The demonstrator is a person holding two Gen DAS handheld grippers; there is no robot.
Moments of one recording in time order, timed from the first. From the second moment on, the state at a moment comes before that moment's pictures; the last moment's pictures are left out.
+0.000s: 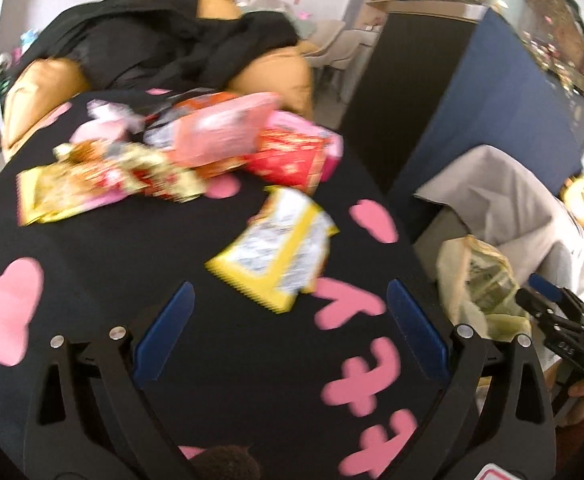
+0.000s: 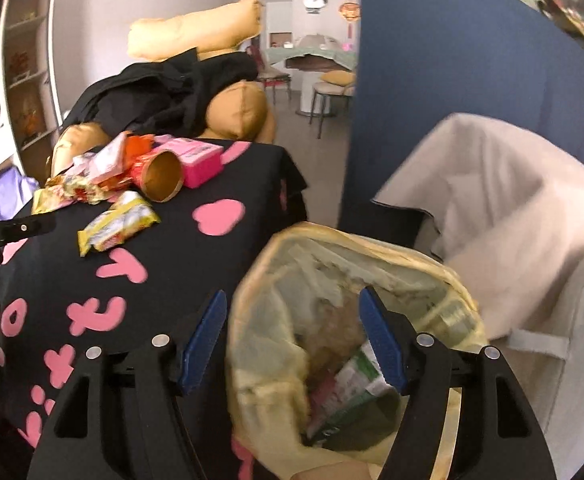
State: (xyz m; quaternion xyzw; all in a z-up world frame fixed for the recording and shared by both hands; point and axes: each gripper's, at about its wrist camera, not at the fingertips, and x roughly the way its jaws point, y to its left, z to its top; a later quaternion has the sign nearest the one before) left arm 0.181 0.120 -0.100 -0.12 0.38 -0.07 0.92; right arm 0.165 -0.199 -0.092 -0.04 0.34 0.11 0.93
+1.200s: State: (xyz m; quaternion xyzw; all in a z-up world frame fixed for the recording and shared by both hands) left arm 0.200 0.310 -0.085 -0.13 0.32 0.01 0.94; right arm 0.271 0.030 -0.132 -0.11 0.39 0.21 0.89
